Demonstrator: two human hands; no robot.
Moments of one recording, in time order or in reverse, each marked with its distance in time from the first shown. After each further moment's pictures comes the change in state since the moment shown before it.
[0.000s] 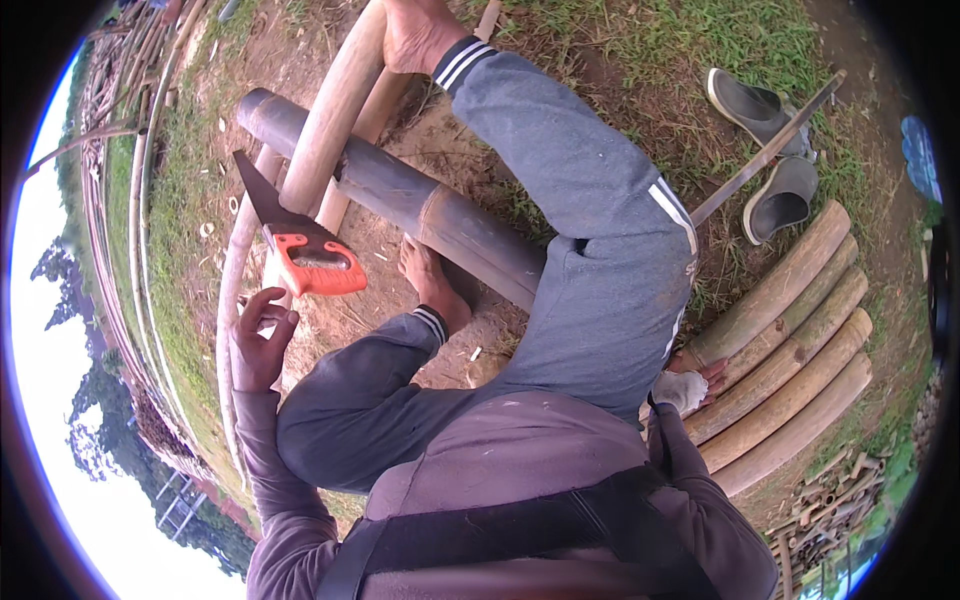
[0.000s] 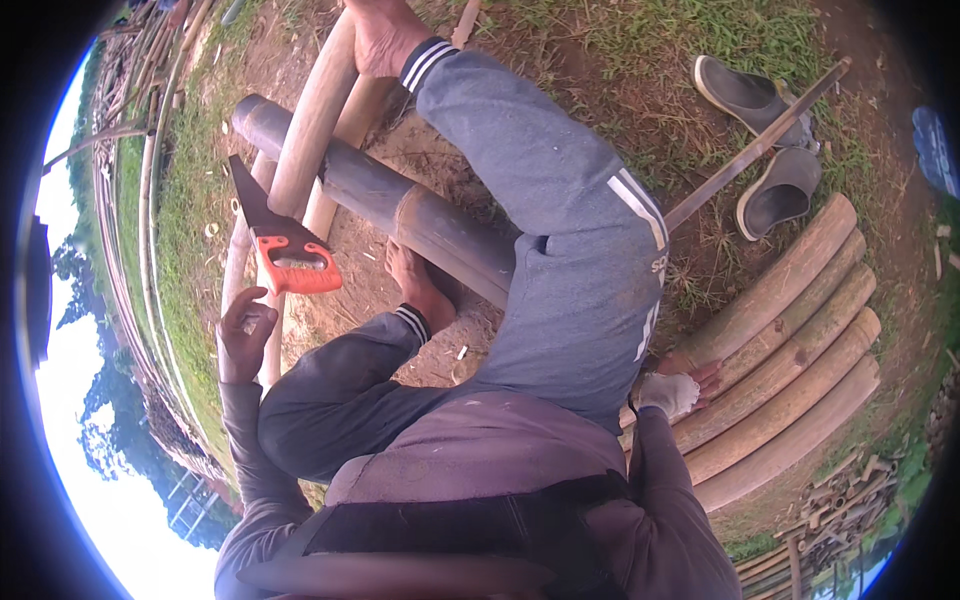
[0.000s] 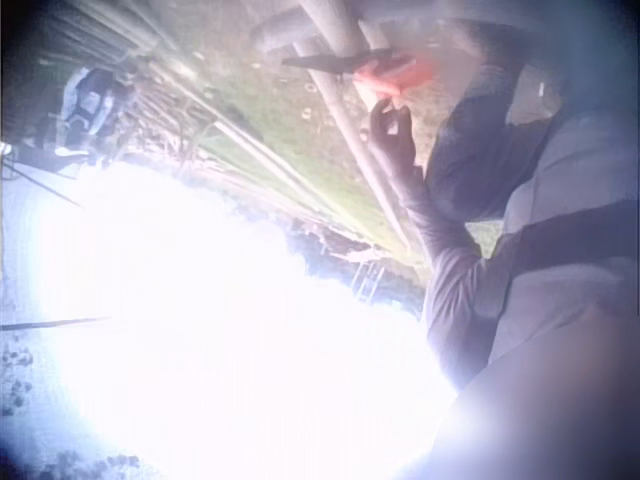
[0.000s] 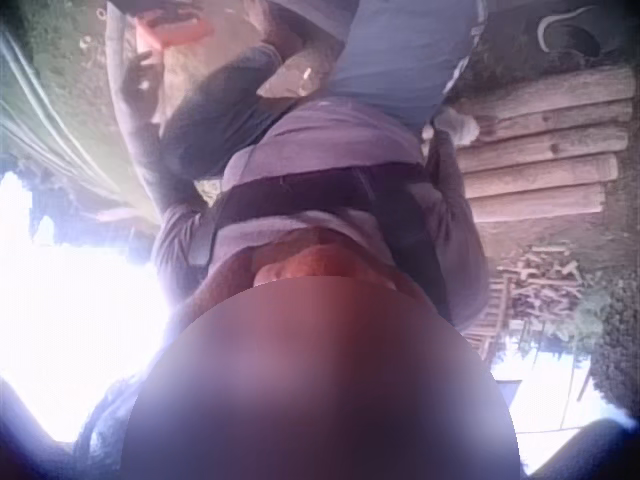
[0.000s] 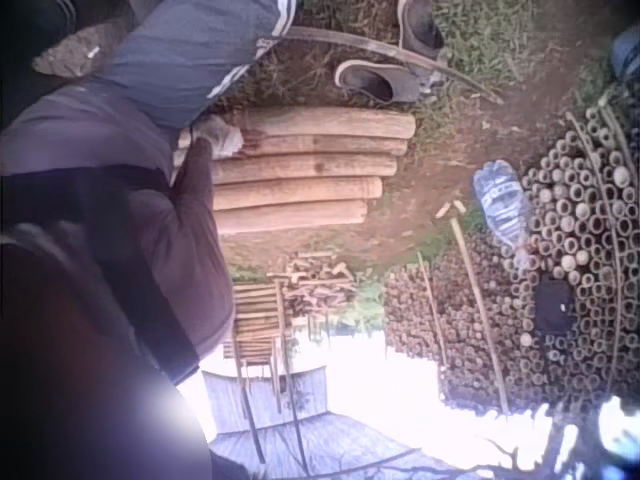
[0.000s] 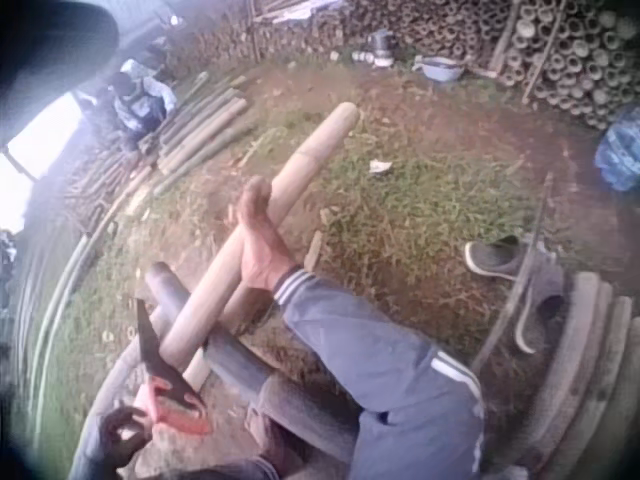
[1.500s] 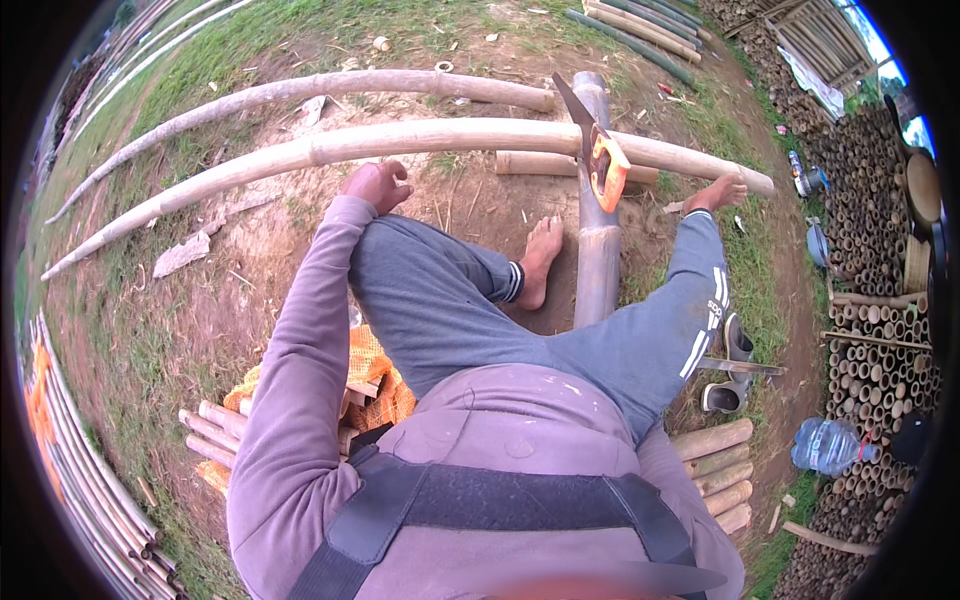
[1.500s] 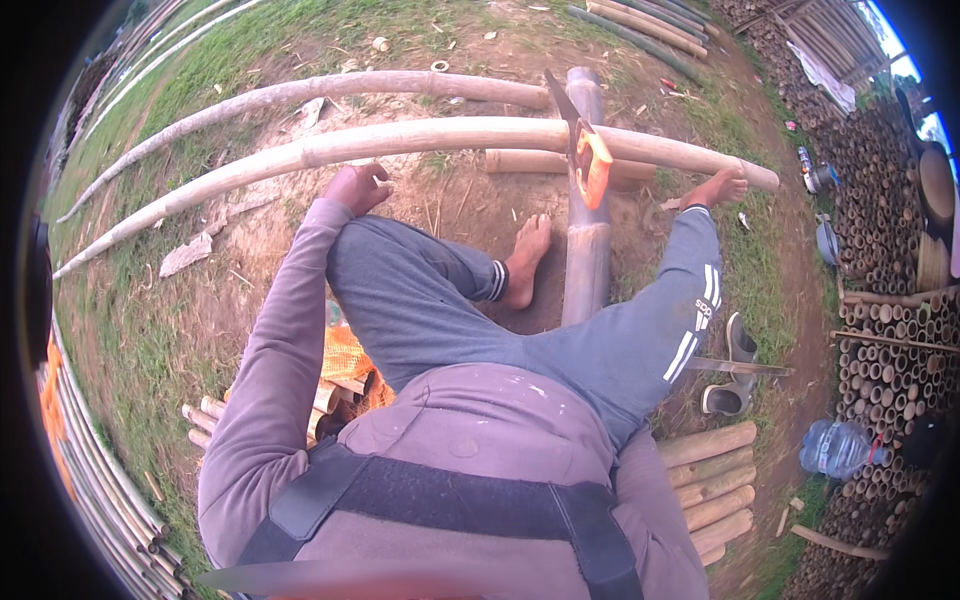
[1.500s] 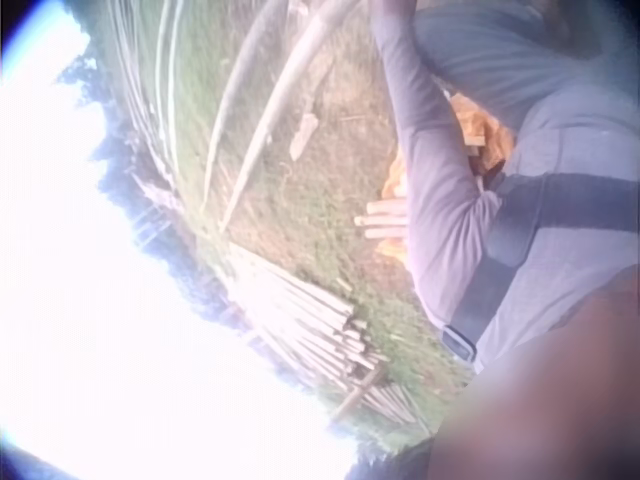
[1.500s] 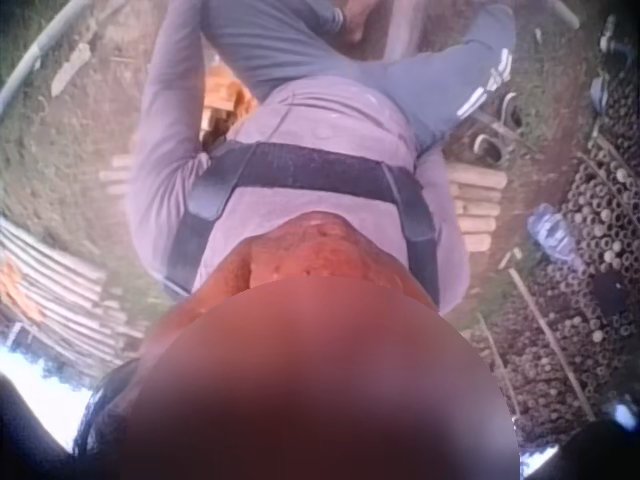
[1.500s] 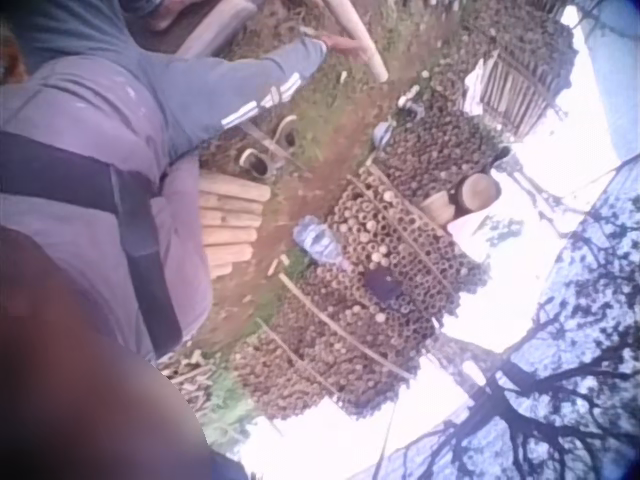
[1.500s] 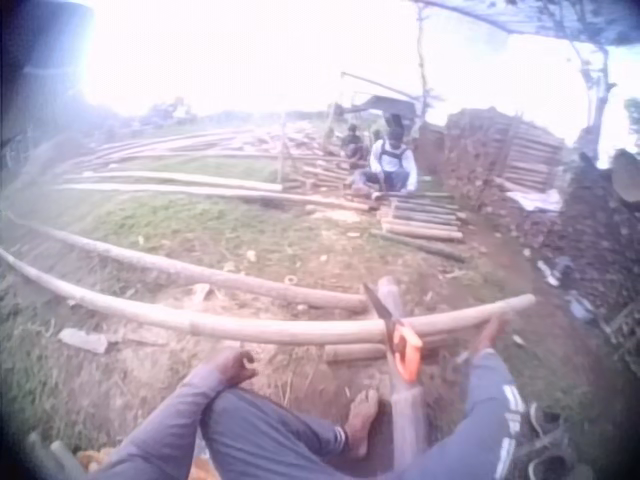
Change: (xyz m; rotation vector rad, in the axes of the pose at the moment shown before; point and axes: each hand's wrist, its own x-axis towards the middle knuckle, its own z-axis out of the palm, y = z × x) left_hand -0.187 -0.299 0.076 0.037 0.425 -0.258; right_hand 0.013 -0.323 0.010 0.490 0.121 -0.398
